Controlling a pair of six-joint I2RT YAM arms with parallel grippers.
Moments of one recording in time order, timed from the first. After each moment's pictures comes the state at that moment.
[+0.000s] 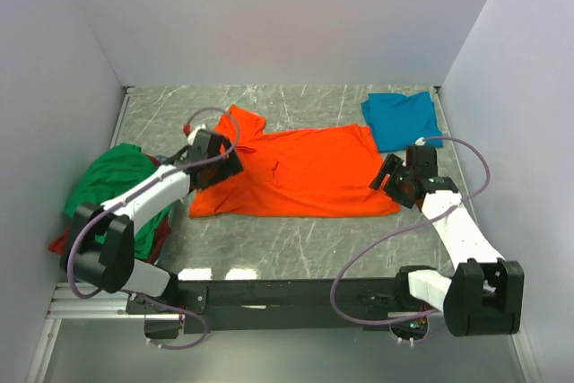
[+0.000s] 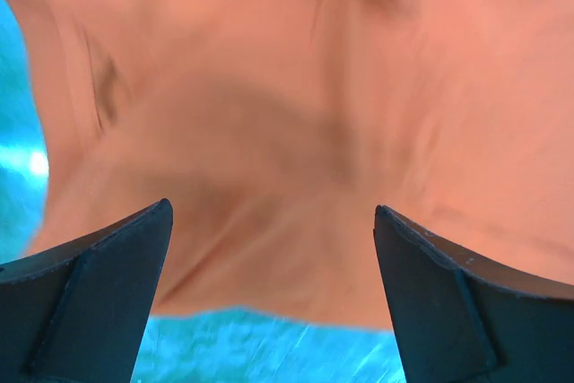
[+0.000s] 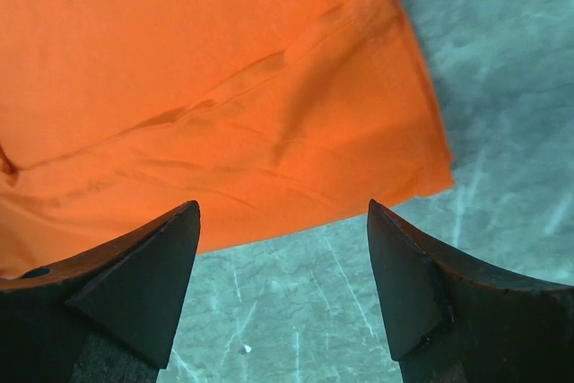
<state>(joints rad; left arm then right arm) -0.39 1.43 0.93 -0.37 -0.20 -0.78 0.00 1.10 0.71 -0.53 -0.07 0.53</state>
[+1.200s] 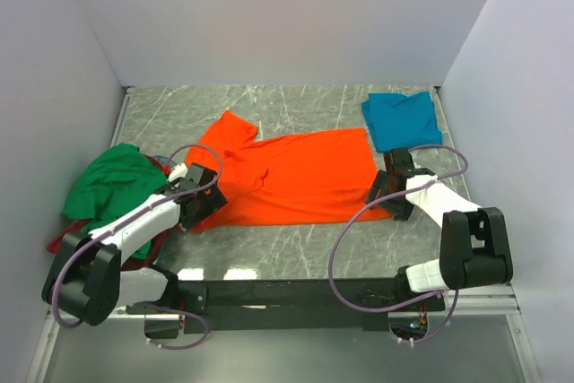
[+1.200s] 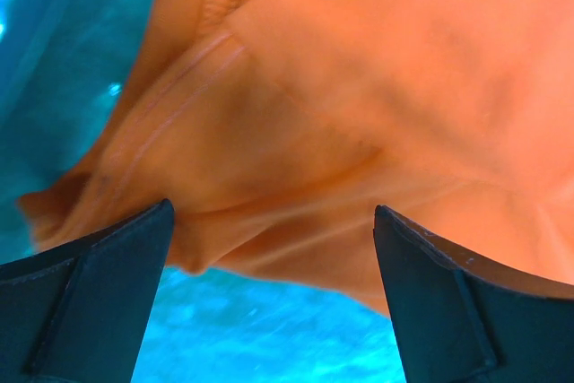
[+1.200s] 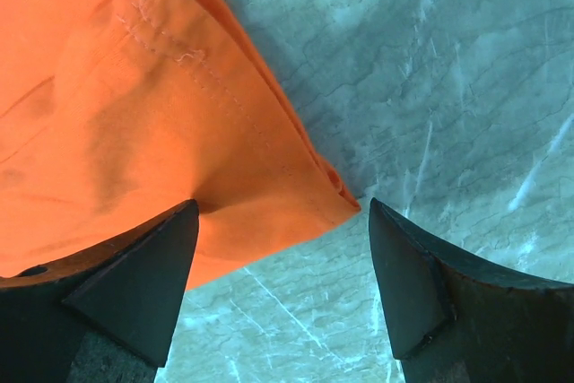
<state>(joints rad) -0.40 1.24 0.61 -0.50 -0.30 -1.00 0.10 1.39 0.71 -0.58 0.14 0.57</state>
